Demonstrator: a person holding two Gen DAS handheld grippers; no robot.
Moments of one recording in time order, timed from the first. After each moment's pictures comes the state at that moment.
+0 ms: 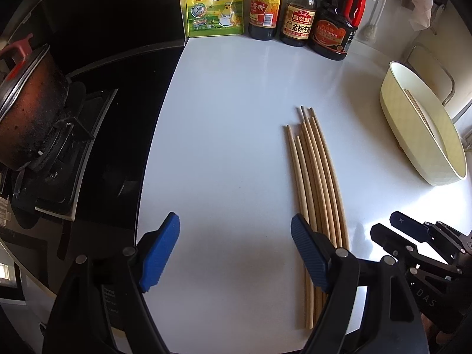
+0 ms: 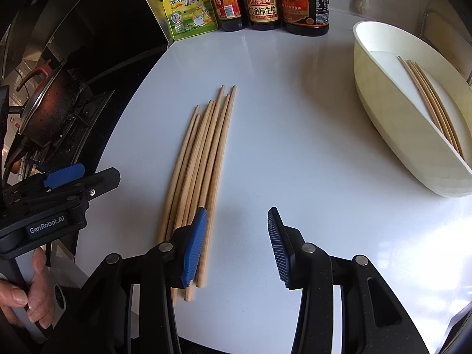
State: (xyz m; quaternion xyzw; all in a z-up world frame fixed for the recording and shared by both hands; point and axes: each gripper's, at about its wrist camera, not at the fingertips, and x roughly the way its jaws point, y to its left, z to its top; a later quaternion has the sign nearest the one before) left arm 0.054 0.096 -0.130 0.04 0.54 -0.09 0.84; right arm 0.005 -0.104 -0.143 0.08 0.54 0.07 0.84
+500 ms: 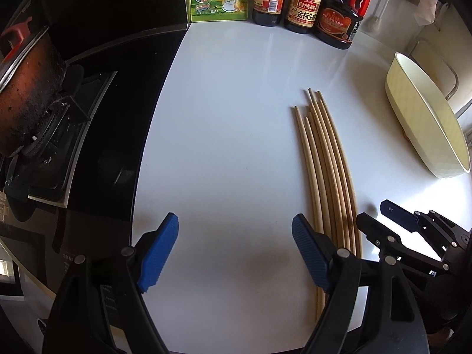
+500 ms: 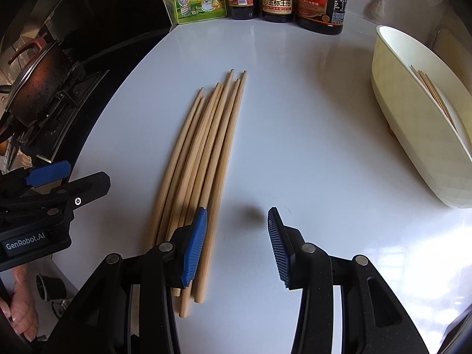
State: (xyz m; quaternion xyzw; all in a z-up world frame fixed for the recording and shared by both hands) left arm 0.049 0.103 -0.148 0.03 0.56 -0.09 0.83; right arm 0.013 -0.077 -0.165 0.02 0.54 0.06 0.84
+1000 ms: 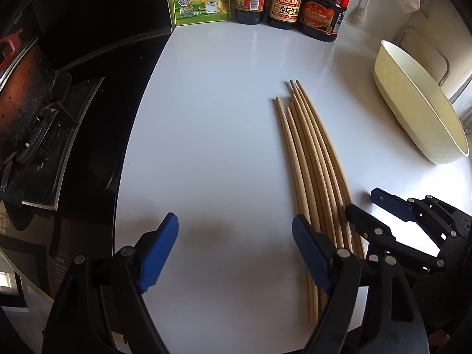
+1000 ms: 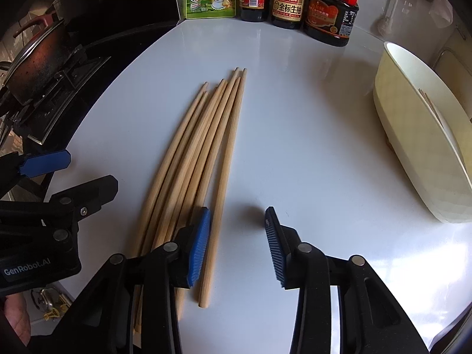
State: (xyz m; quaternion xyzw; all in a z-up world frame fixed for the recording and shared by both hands) left arm 0.036 0.086 -0.155 0.05 0.54 -0.11 0.83; right arm 0.009 -0.067 -0.170 -0.03 0.53 0.05 0.84
